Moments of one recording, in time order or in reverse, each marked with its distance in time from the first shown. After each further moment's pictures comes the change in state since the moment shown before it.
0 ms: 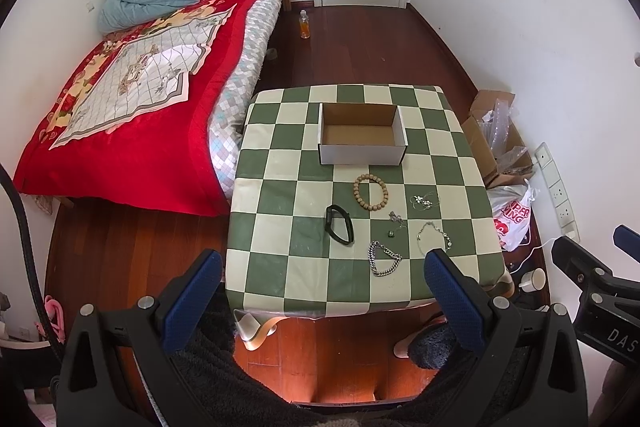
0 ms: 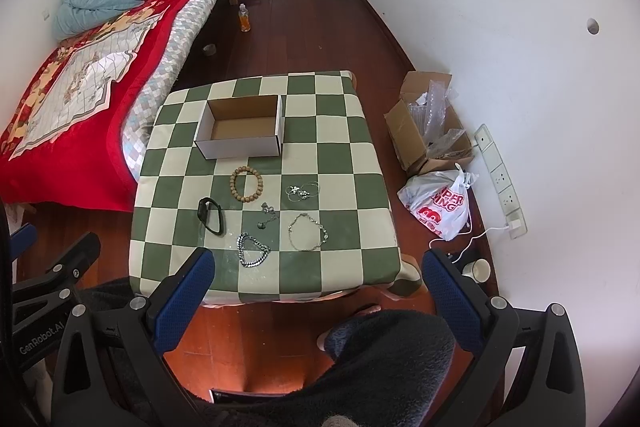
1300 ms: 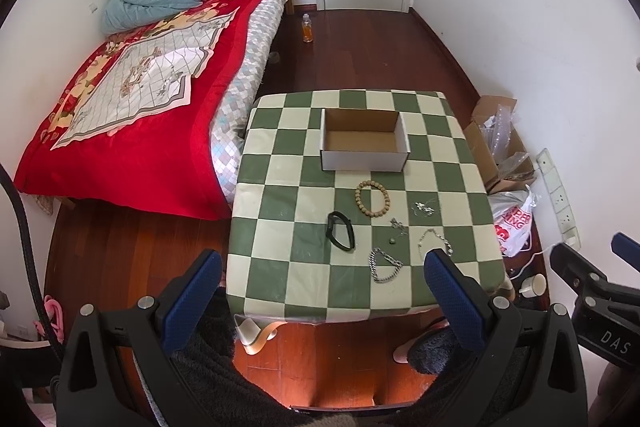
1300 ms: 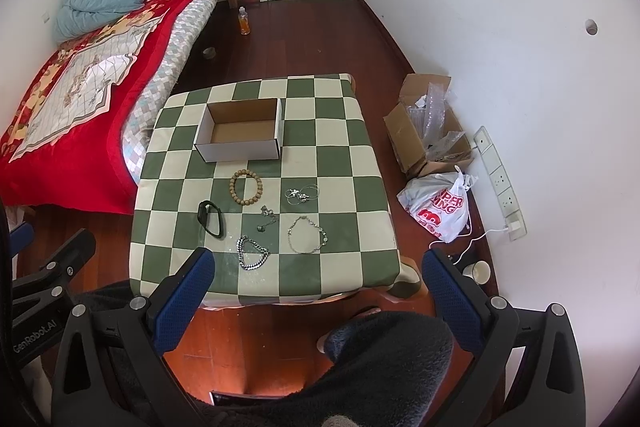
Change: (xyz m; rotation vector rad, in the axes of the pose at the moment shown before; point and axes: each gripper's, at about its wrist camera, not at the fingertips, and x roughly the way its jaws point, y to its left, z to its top) left arm 0.001 0.000 0.011 -0.013 -0.011 0.019; right arm -0.006 -0.002 0.008 0.003 -0.011 -0.006
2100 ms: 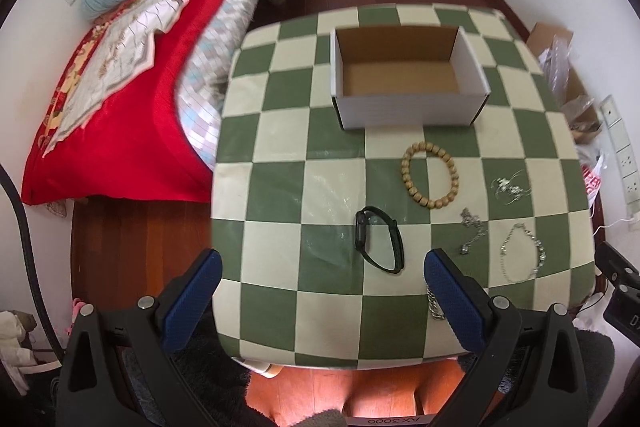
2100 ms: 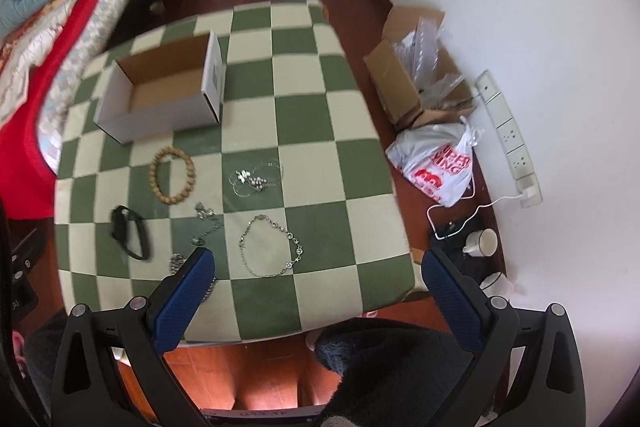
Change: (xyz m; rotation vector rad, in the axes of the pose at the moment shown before) left arm 0.213 -0.011 0.013 0.085 0.237 0.120; right arm 0.236 -0.010 0.018 0.061 0.237 -0.104
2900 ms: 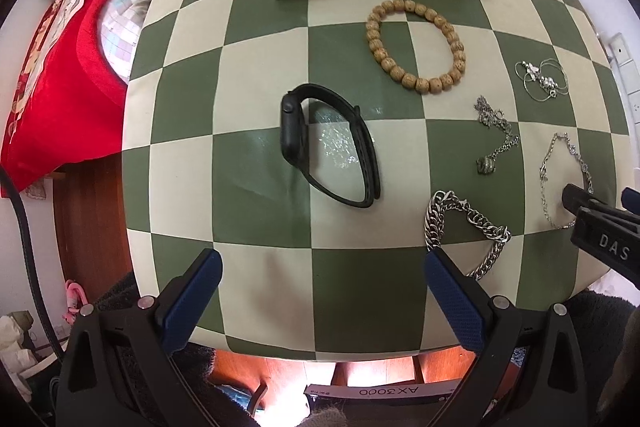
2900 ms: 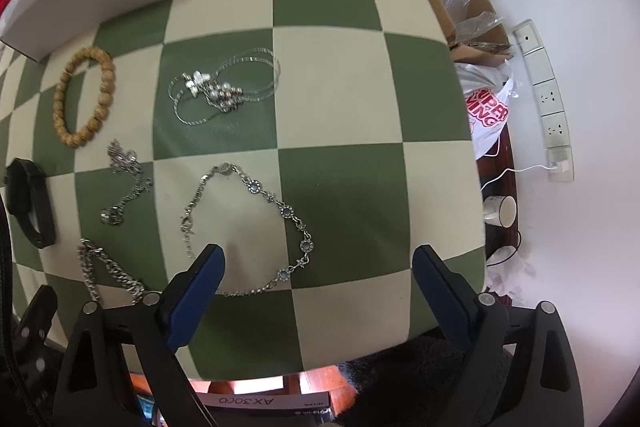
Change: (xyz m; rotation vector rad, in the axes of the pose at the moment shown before) left arm 0.101 -0.049 -0.048 0.065 0.225 -0.036; right arm 0.151 0.022 -0.020 -0.065 0.240 -0.045
